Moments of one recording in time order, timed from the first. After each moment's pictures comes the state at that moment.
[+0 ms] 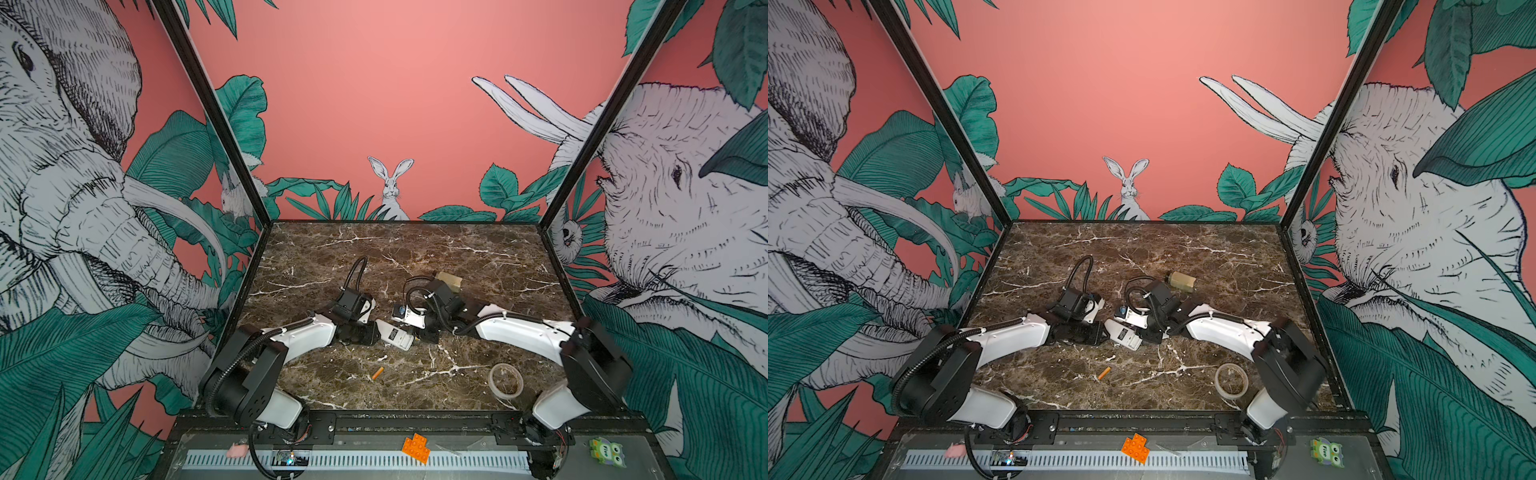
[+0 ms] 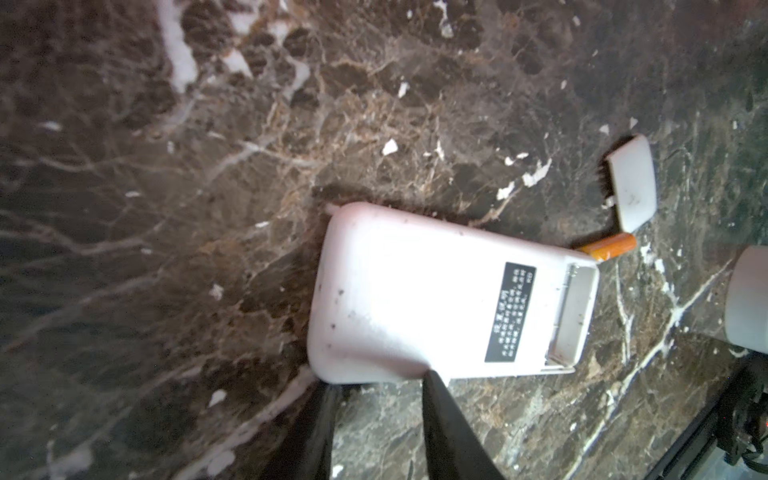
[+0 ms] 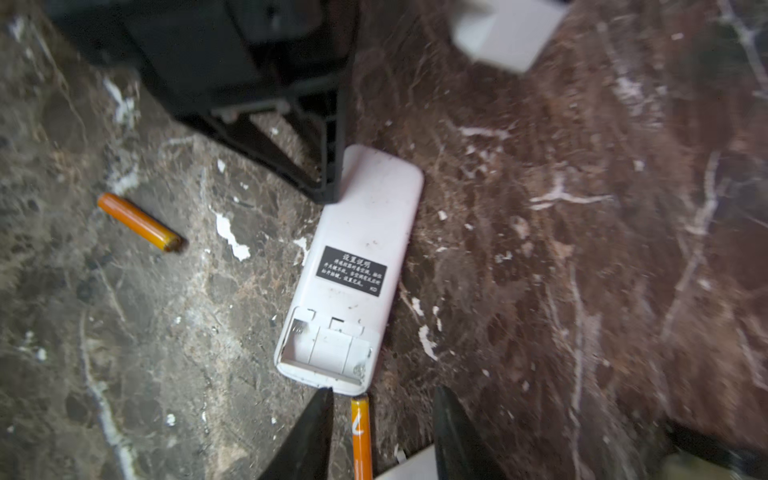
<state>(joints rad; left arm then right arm) -0.56 1.46 0.64 -0.28 0.30 -0.37 0.81 1.50 0.94 -0.32 -0.22 -0.55</state>
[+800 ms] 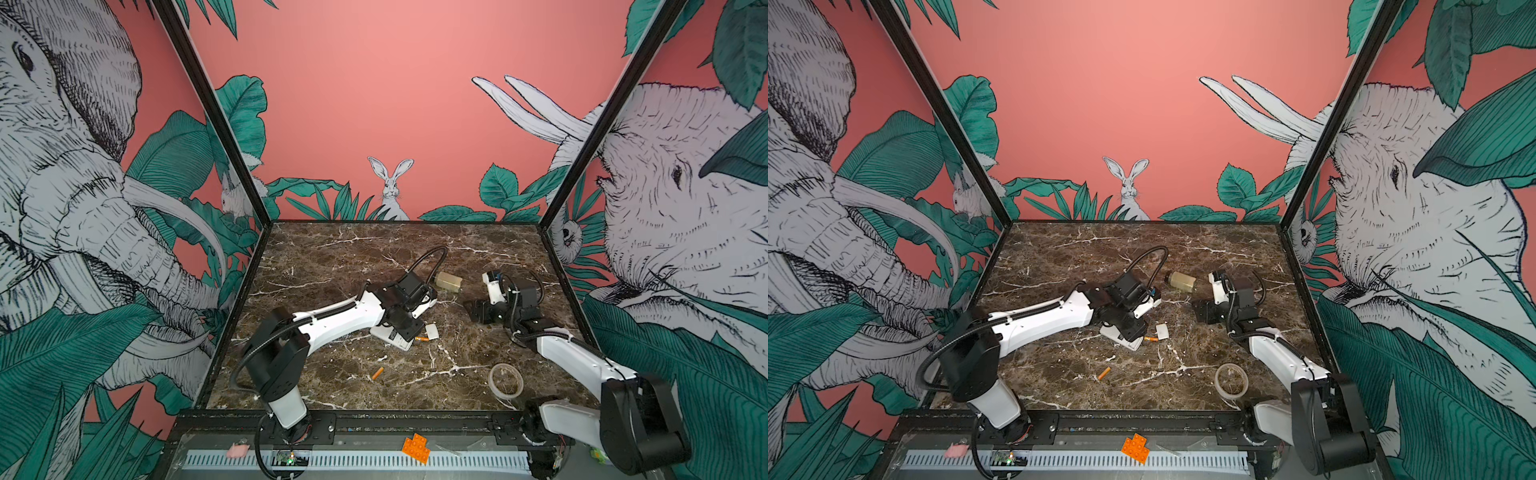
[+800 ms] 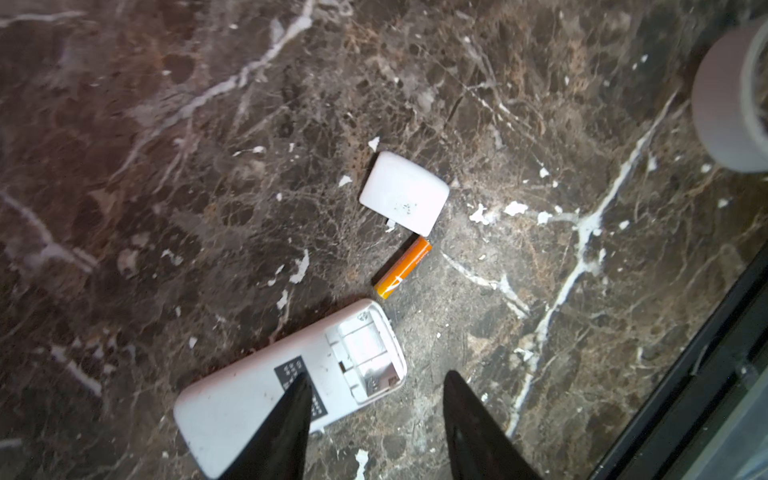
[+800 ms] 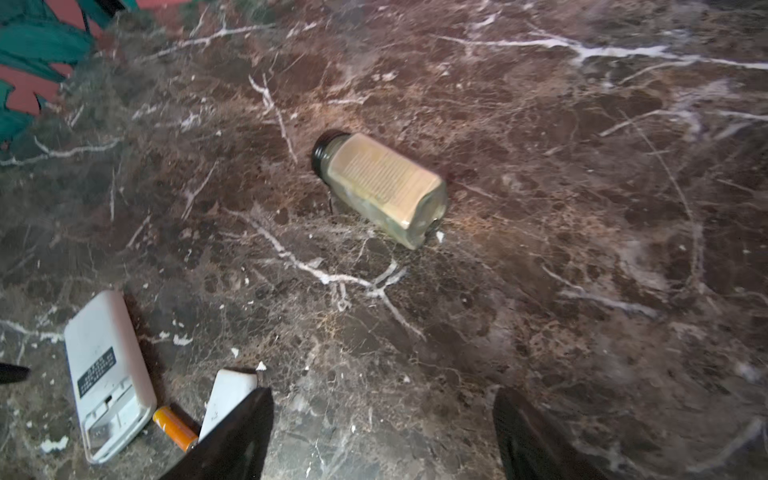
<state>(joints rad) -0.94 1.73 1.26 -0.73 0.10 0.06 0.18 1.20 0.53 0.00 -0.31 0.11</state>
